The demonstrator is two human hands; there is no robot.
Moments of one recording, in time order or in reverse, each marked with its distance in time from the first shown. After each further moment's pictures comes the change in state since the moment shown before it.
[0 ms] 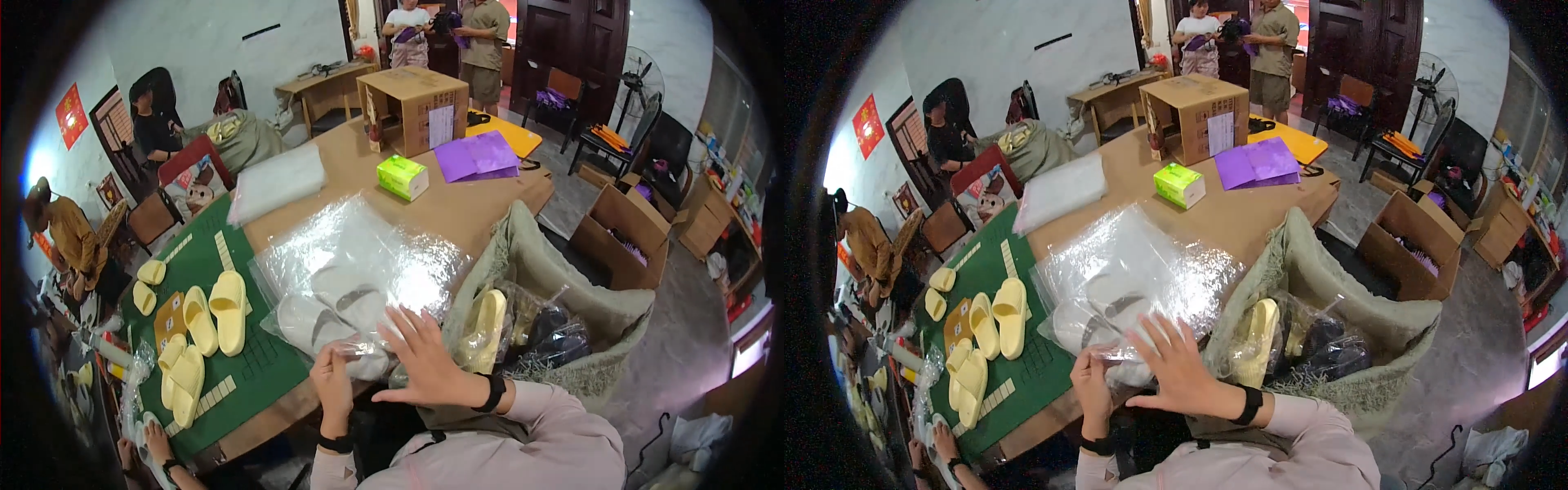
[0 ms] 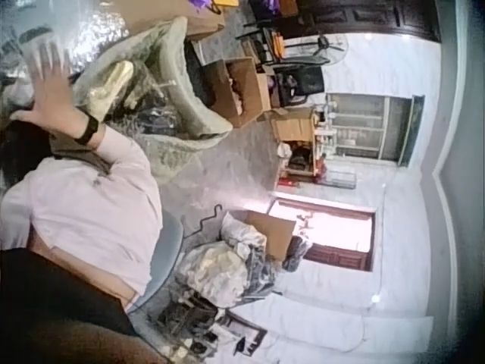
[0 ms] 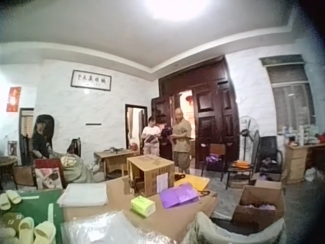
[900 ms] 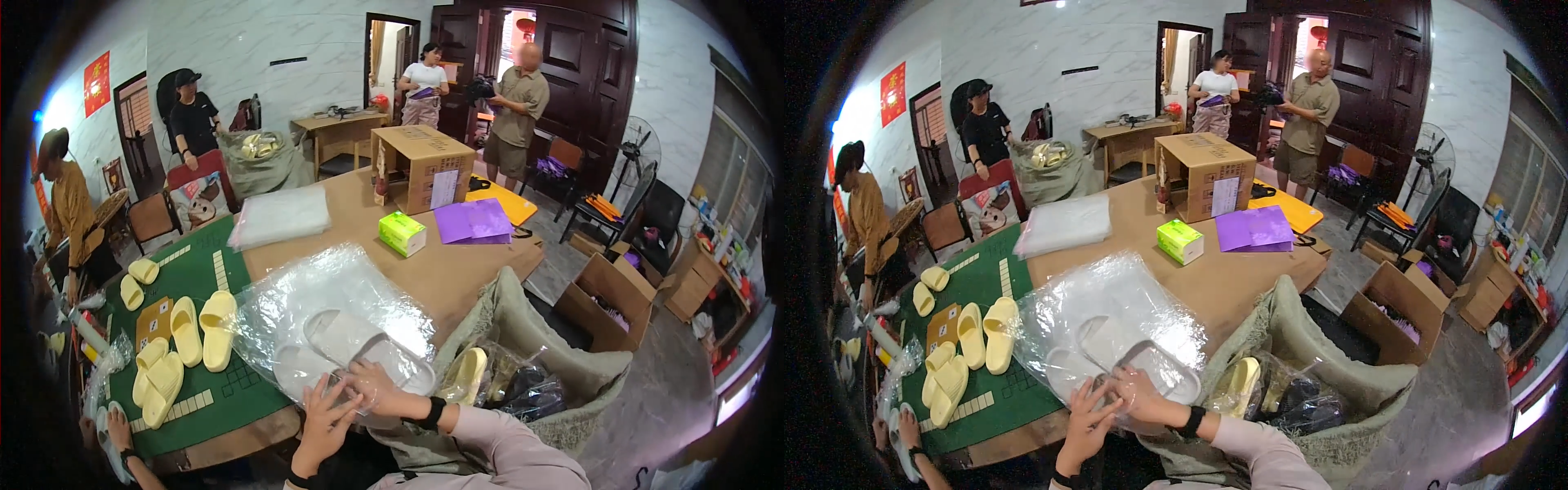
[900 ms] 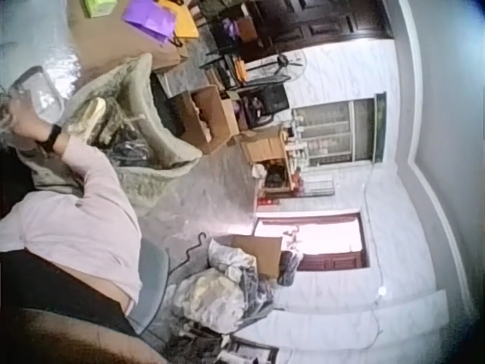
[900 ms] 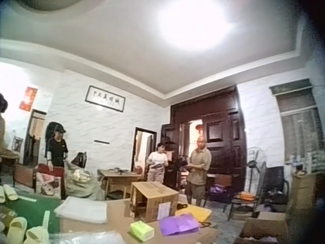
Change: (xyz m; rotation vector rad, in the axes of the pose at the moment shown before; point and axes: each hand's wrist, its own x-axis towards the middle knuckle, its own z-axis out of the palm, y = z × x) left_hand -0.021 0.015 -0.020 0.793 -0.384 0.346; right_hand 0.026 0.047 0.086 0.020 -0.439 0.022
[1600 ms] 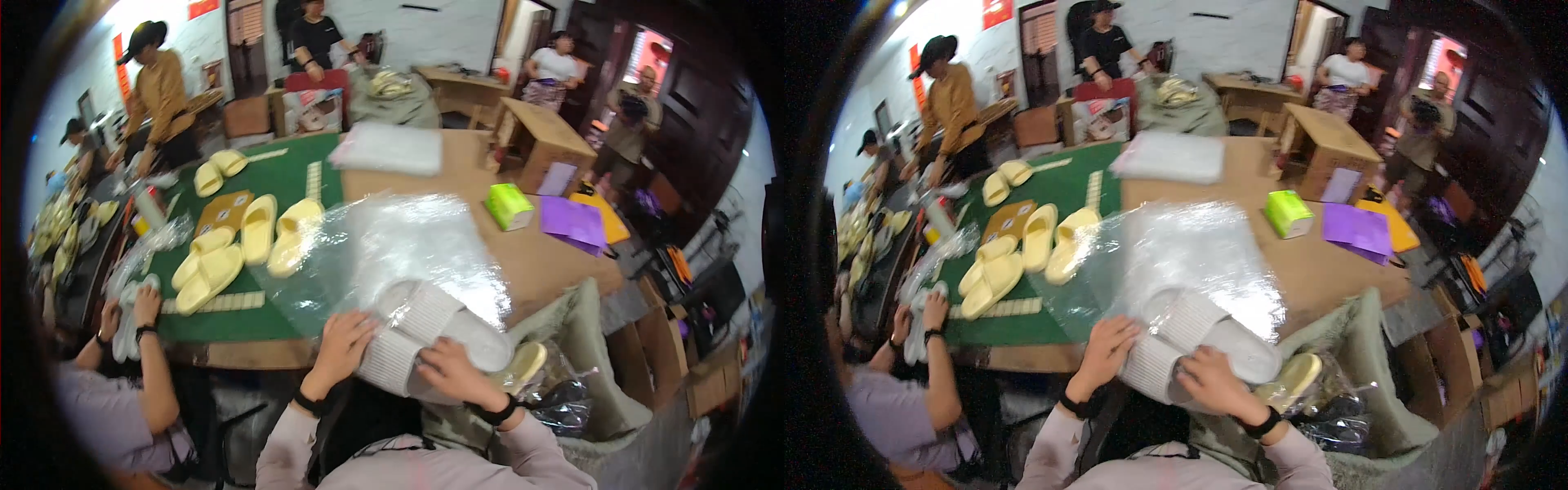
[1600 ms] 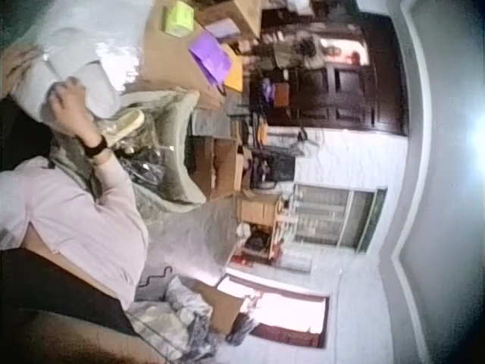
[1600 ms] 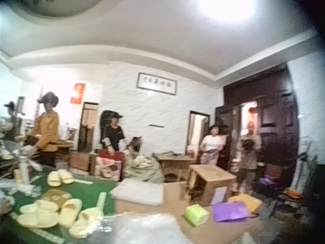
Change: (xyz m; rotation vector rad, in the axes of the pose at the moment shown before) left_hand -0.018 -0.059 -0.018 0.187 0.236 -0.137; right_hand -0.044 -0.007 -0.030 0.193 -0.056 -0.145
